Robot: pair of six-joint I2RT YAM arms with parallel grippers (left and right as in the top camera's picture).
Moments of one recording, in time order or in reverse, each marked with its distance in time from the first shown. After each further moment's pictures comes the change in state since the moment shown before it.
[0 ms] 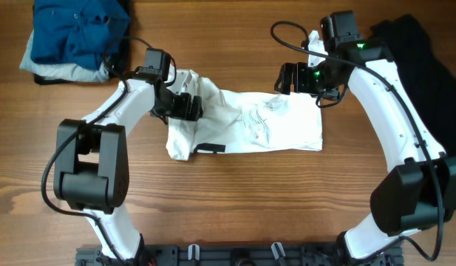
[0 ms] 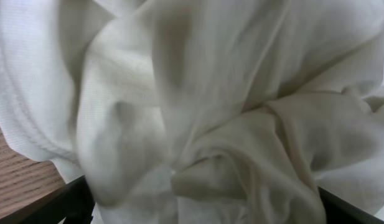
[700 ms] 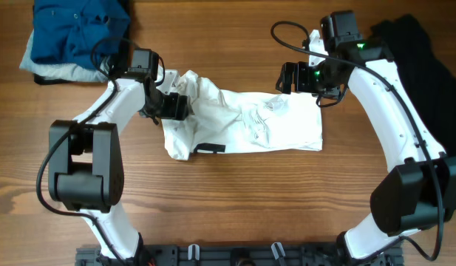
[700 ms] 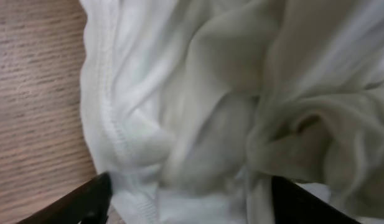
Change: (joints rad) left arm 0.055 -0.002 -0.008 -0.018 -0.073 0.026; right arm 0.000 0.000 0.000 0.008 0.023 0.000
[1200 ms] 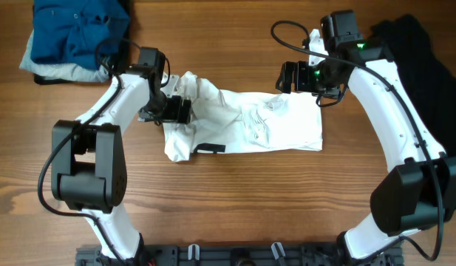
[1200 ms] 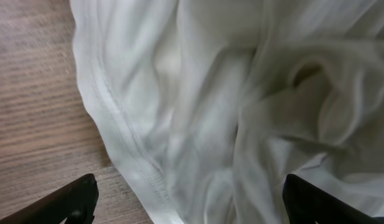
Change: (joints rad) left arm -0.035 -0.002 0.068 -0.182 -0.050 -0.049; right arm 0.000 0.000 0.000 0.007 0.000 0.000
